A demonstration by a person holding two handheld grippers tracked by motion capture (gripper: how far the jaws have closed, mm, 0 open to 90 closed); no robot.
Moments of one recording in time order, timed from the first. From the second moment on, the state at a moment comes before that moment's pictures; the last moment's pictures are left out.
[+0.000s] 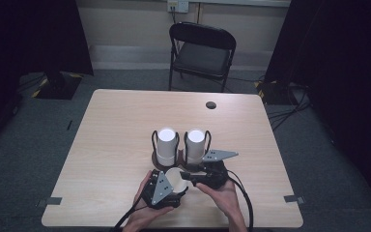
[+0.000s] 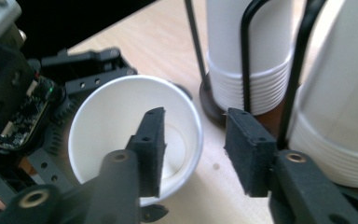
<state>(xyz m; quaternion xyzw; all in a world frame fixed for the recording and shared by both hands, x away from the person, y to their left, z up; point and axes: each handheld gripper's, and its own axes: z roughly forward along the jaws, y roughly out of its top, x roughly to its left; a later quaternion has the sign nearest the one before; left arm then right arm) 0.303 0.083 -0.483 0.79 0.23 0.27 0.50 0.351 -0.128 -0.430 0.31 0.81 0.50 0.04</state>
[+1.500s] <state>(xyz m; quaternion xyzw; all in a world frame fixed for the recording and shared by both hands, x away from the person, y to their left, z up) 0.319 0.164 -0.478 0.70 0.34 0.26 0.57 0.344 -0.203 -0.471 0.43 0.69 0.54 0.23</state>
